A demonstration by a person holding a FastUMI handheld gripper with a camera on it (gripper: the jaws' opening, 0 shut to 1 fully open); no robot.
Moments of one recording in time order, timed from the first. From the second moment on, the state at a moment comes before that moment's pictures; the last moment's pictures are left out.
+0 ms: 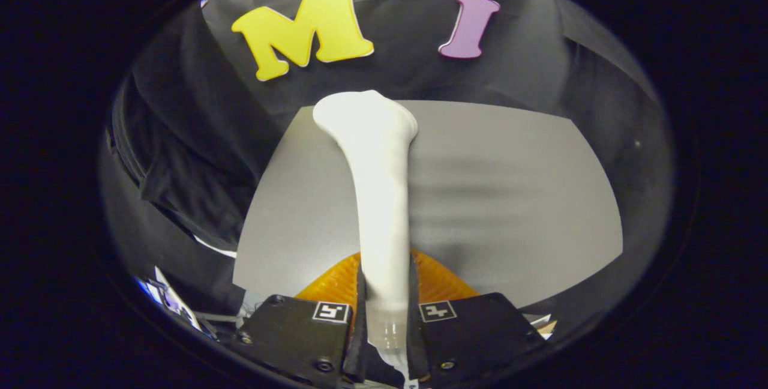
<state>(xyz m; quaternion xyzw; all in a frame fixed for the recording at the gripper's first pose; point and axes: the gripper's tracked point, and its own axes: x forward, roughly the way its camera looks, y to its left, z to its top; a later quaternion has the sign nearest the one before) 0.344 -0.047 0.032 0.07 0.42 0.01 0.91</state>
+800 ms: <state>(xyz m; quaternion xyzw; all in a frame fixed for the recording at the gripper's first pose) 0.205 0.049 0.098 0.10 0.28 -0.02 0.96</state>
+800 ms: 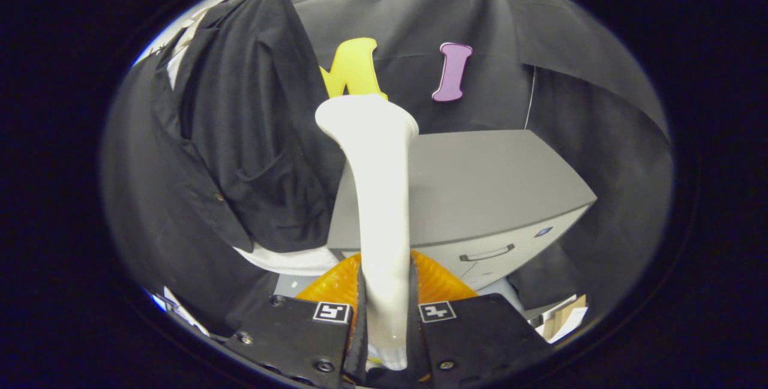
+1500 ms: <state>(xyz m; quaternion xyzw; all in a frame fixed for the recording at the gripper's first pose) 0.141 0.127 0.208 0.03 0.09 -0.06 0.99</state>
